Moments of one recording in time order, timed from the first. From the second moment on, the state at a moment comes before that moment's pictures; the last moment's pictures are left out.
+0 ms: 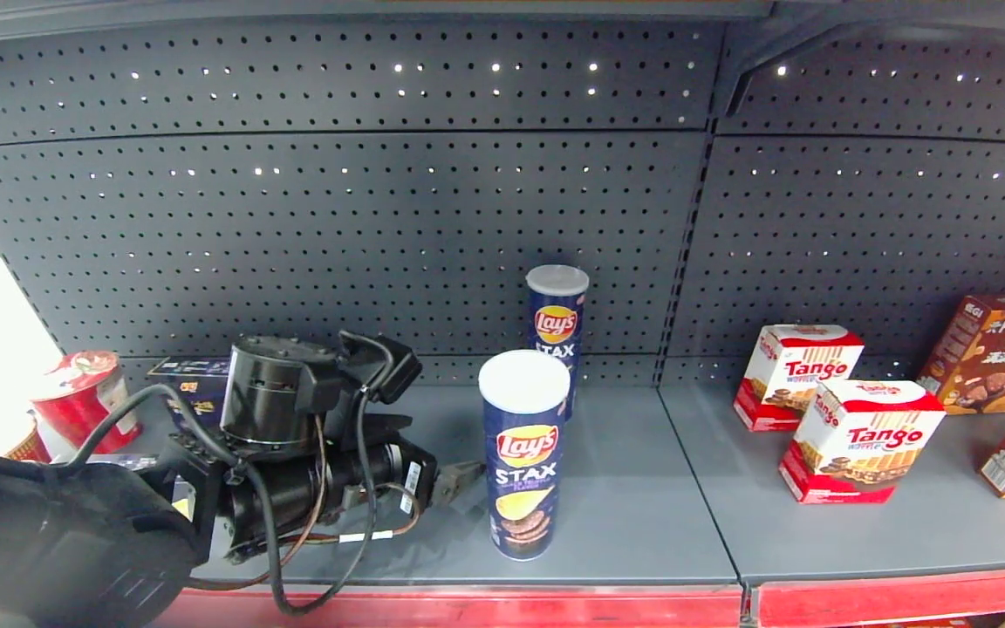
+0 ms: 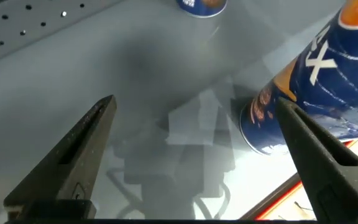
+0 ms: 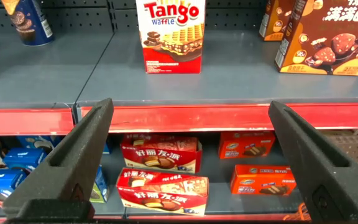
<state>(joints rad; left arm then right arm) -0.50 1.77 -0.67 -0.60 -0.08 0.00 0.00 0.00 0.00 0.00 -0.02 0.00</state>
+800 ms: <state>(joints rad) -0.49 1.77 -0.62 -0.60 -0.08 0.01 0.00 0.00 0.00 0.00 -0.02 0.00</state>
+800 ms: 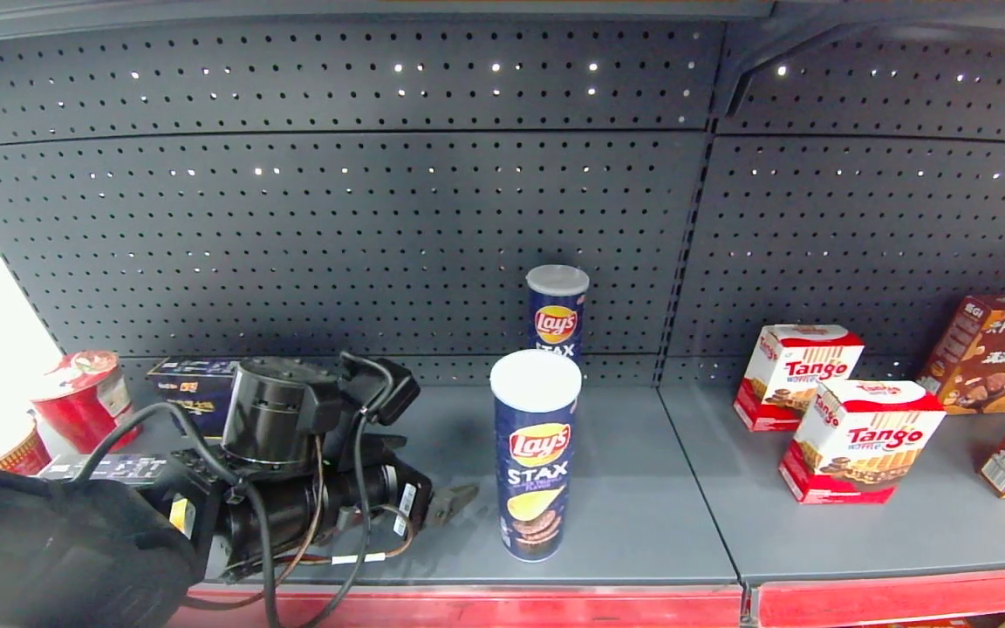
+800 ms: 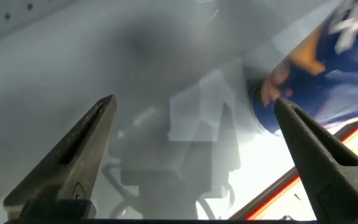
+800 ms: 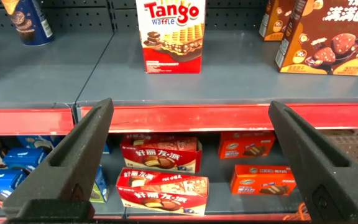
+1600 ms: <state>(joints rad) -0.54 1.79 -0.67 -0.64 -0.08 0.01 0.00 0.00 0.00 0.00 -0.02 0.00</state>
